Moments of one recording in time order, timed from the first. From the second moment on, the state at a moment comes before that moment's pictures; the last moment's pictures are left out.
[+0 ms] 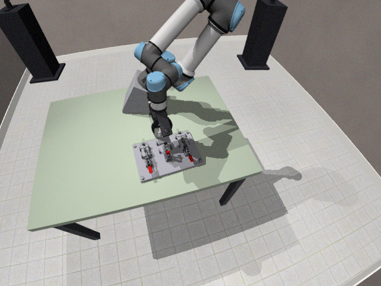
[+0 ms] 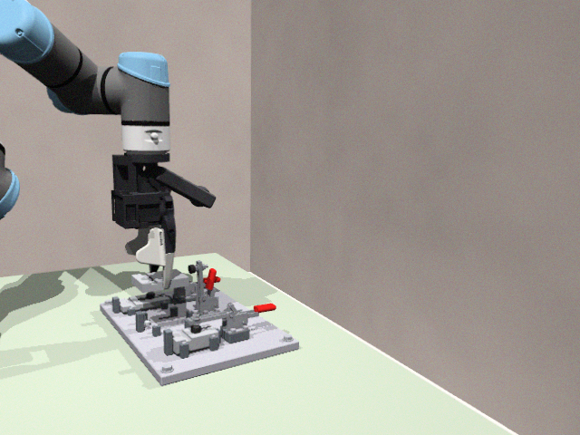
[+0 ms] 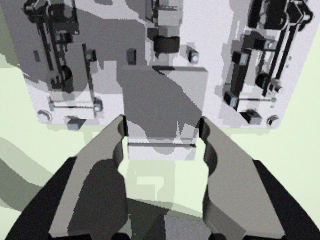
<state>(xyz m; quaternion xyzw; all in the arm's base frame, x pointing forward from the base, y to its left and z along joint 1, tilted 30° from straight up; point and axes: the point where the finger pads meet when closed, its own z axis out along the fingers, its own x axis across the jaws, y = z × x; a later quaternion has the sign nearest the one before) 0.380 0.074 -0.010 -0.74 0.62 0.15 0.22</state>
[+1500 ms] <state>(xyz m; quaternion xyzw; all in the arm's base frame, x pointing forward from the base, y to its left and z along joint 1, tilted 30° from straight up) 0.364 0.146 0.030 -0.74 0.61 0.15 0.22</state>
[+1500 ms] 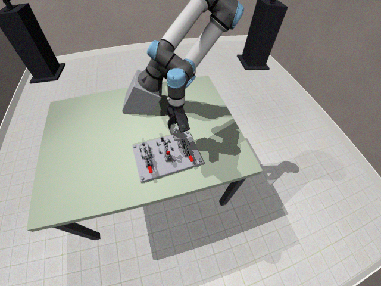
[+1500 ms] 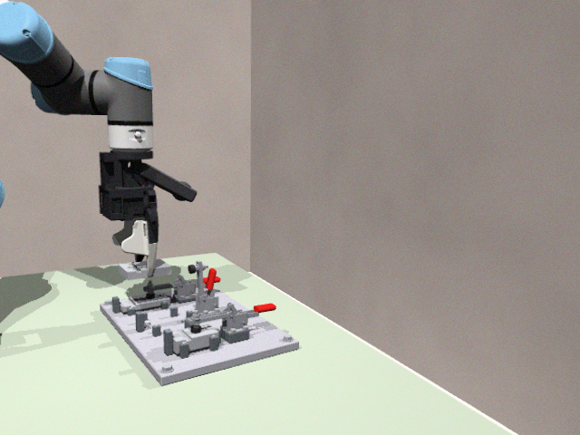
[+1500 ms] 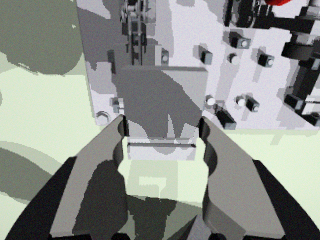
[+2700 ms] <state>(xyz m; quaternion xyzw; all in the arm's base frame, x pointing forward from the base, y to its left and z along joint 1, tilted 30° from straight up) 0.335 0.268 0.101 -0.74 0.62 0.15 0.22</state>
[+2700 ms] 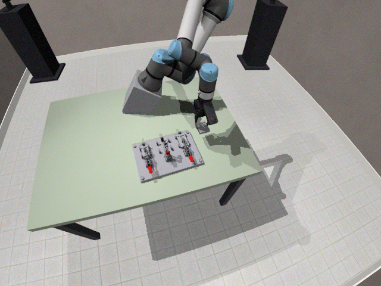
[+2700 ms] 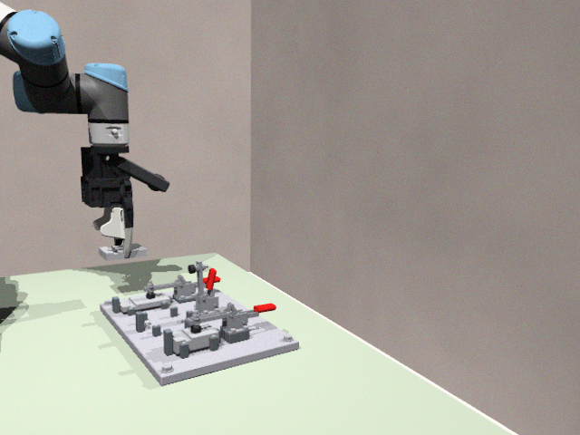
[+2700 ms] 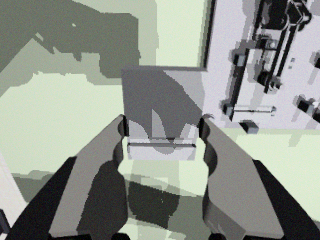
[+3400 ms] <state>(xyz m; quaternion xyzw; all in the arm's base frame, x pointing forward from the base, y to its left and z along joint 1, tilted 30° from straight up) 0.333 0.274 0.104 -0.74 0.62 0.15 0.22</state>
